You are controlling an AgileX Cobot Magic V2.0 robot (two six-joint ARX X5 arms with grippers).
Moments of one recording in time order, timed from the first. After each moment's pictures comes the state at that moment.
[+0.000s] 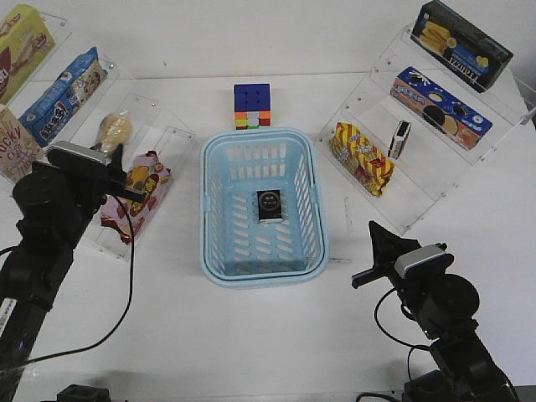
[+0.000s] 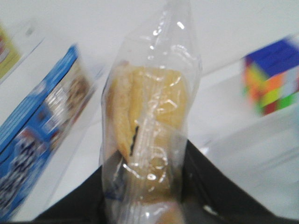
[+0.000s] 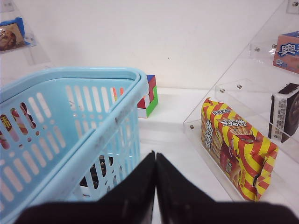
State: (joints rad) left arm -0.15 1.13 1.18 -0.12 0.02 0.31; right arm 0.31 0.55 0.49 -0.04 -0.07 0.11
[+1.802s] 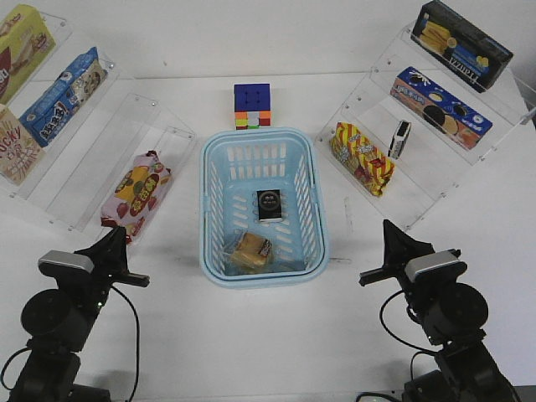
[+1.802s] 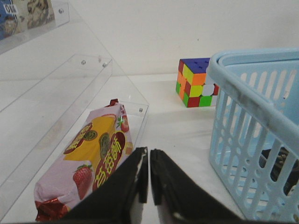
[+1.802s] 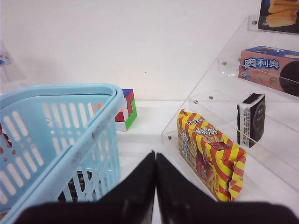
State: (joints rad) left arm -0.19 0.53 0.49 0.08 0.03 -0.04; right arm 0.30 0.49 0.49 -0.06 0.03 0.12
